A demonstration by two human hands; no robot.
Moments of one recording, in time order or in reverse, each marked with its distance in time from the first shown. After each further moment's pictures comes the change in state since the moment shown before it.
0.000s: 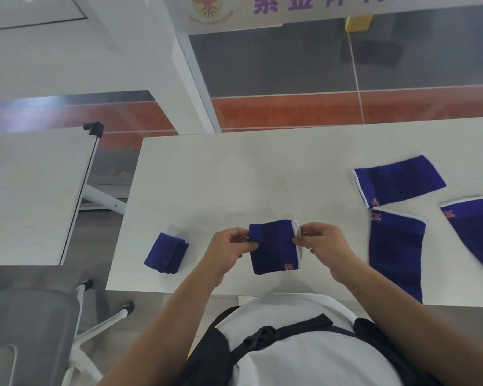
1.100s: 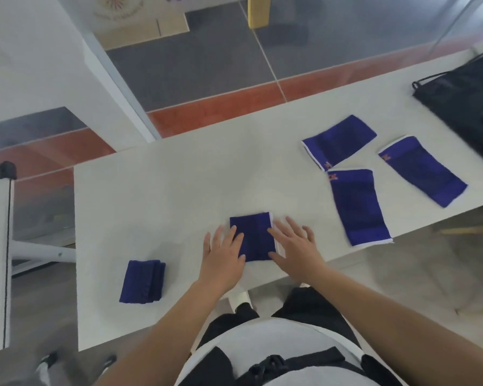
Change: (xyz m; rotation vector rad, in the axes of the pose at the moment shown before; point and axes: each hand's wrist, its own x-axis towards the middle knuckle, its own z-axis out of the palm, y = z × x) left_hand 0.051 -0.075 0.011 1.416 -0.142 0.526; right_hand -0.003 0.100 0.049 -1.061 0.176 -0.282
